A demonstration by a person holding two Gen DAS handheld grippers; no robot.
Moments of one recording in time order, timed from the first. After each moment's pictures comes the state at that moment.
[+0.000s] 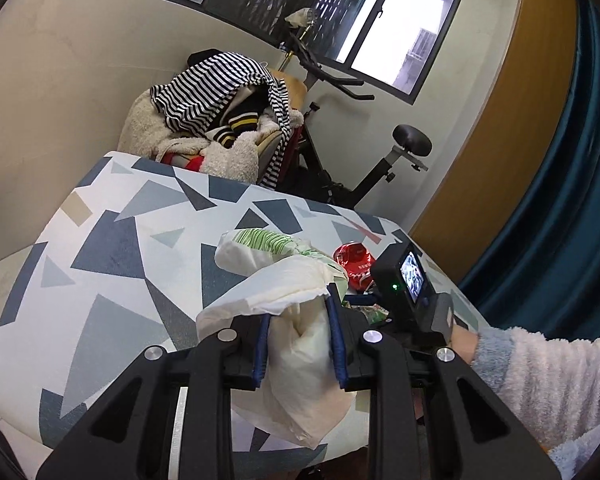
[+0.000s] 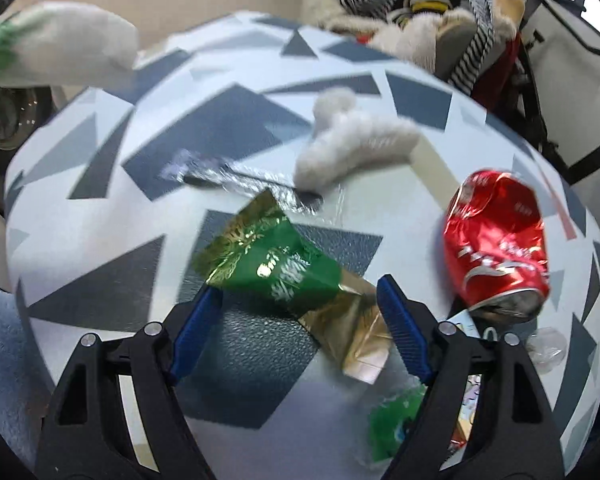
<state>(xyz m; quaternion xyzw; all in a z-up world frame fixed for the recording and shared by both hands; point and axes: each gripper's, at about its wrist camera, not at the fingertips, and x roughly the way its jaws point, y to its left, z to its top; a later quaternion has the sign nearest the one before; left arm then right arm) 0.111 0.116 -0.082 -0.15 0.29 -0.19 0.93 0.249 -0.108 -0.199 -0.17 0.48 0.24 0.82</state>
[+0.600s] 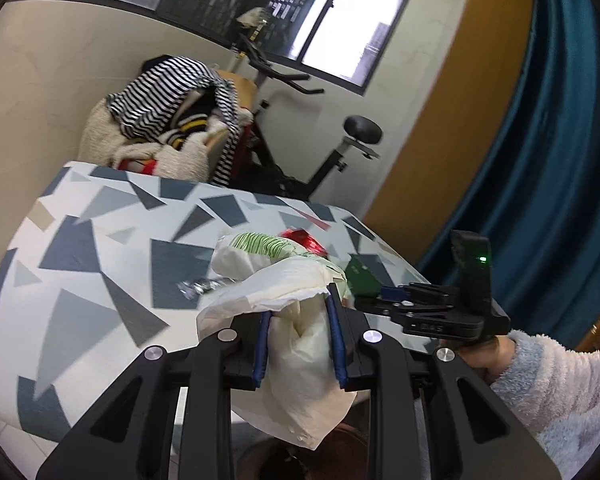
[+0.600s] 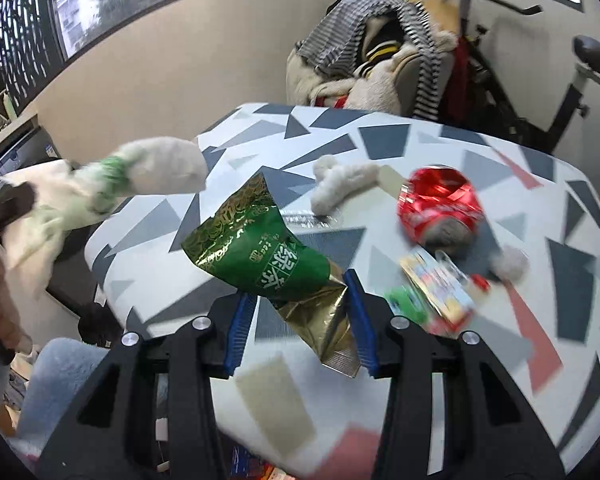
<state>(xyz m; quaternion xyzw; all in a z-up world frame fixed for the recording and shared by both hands) 0.063 0.075 -0.069 -0.13 0.28 -0.27 0.91 0.127 -0.191 -0.110 0.00 0.39 0.25 0.88</state>
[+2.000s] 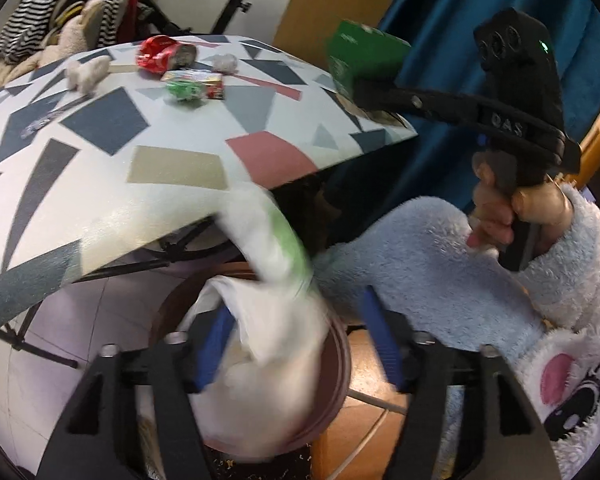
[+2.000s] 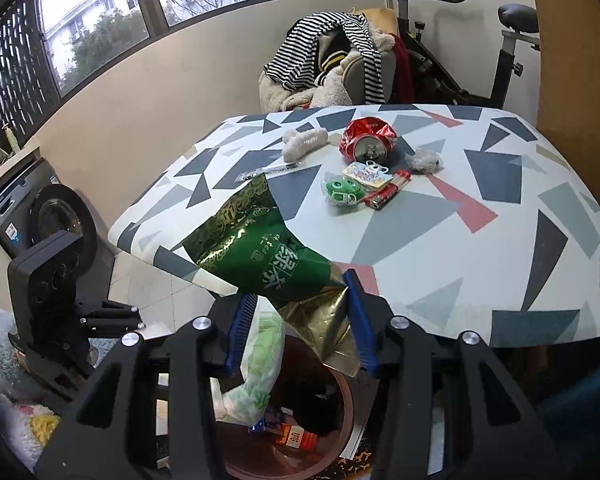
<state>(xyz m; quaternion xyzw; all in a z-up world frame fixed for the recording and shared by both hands) -0.015 -0.065 -0.208 0.01 0.46 -0.39 0.80 -0.012 -0.275 -0.120 0.06 0.38 0.22 0.90</state>
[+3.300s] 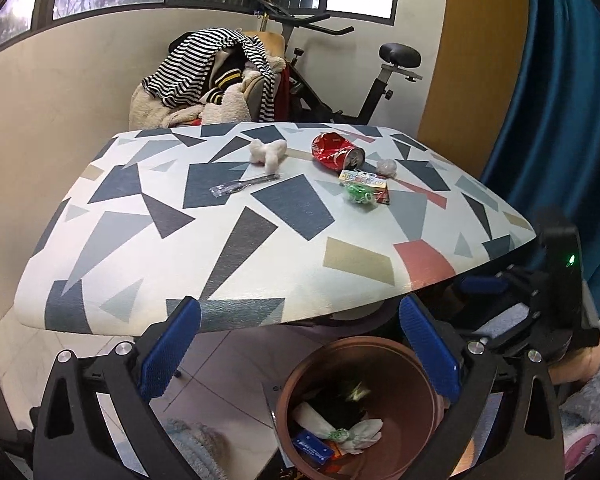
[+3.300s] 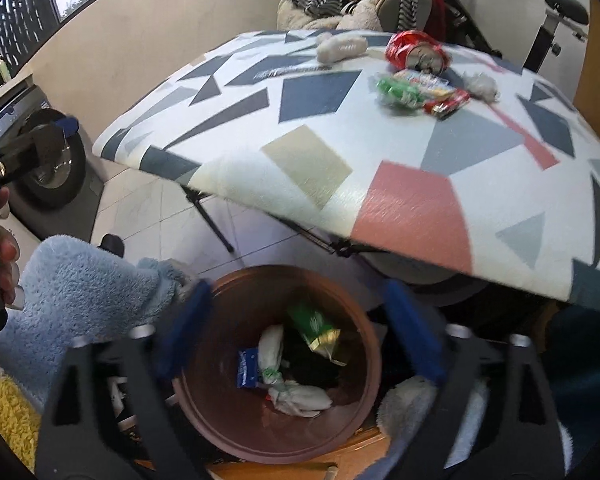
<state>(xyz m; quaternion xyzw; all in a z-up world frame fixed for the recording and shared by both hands) -0.022 0.008 -0.140 0.00 0.35 -0.14 0.93 -0.015 -0.214 -0.189 -0.02 0.45 0.21 0.87</state>
